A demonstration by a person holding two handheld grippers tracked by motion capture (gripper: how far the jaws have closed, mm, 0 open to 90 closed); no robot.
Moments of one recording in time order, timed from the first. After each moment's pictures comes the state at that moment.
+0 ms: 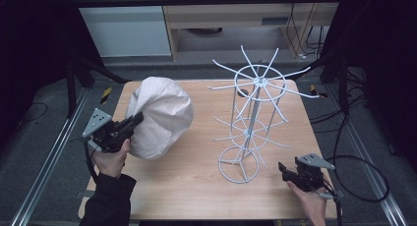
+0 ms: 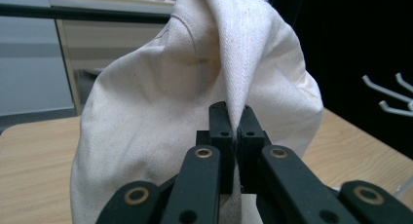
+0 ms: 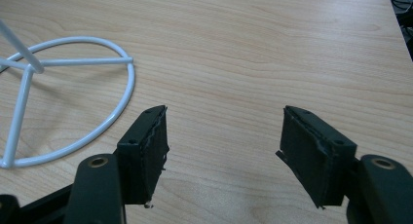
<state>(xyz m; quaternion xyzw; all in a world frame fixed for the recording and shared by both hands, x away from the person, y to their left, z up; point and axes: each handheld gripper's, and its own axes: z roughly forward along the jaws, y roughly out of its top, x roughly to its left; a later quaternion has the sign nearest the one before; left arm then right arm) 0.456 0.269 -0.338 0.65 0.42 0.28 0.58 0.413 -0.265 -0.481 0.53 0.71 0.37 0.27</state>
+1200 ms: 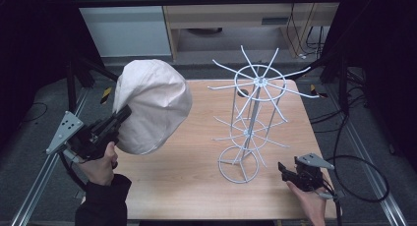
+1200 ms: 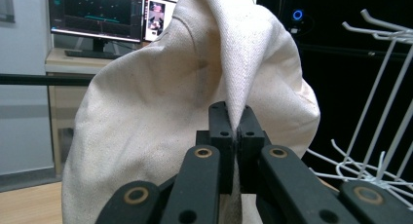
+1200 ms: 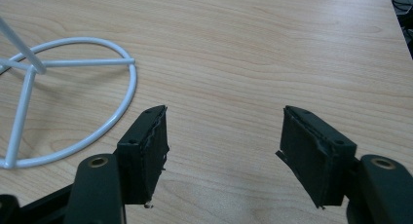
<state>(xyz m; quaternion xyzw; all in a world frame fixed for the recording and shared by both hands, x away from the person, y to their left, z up) 0.411 0.274 -0.293 0.58 0.36 0.30 0.66 0.413 -0.264 -0.480 0.53 0.71 0.37 0.27</state>
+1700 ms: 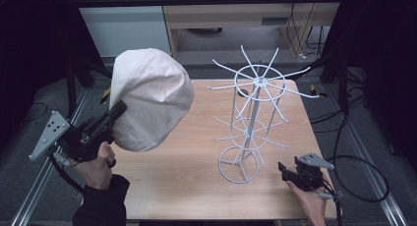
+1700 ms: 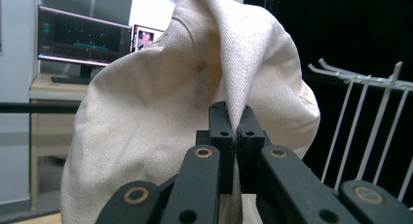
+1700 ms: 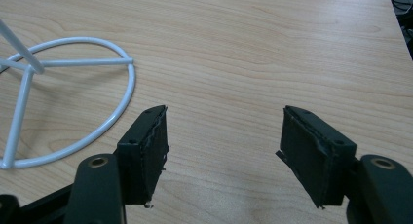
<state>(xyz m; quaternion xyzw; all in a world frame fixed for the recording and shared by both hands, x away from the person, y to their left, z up) 0.397 0.275 -0.272 0.55 0.33 0.31 0.70 0.414 -0.265 -0.481 0.53 0.71 0.37 0.27</state>
